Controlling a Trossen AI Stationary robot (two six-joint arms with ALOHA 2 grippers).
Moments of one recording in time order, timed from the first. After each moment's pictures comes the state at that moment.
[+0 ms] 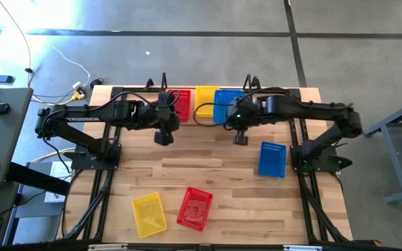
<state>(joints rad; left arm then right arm) 0.17 1.30 1.27 -0.78 -0.41 0.56 -0.10 1.51 1.49 -1.03 0.21 -0.13</state>
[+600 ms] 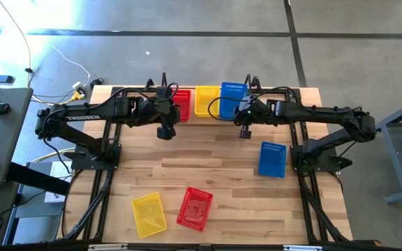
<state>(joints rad) 0.22 1.30 1.27 -0.74 -0.44 0.52 -0.26 1.32 1.02 -0.55 0.26 -0.35</state>
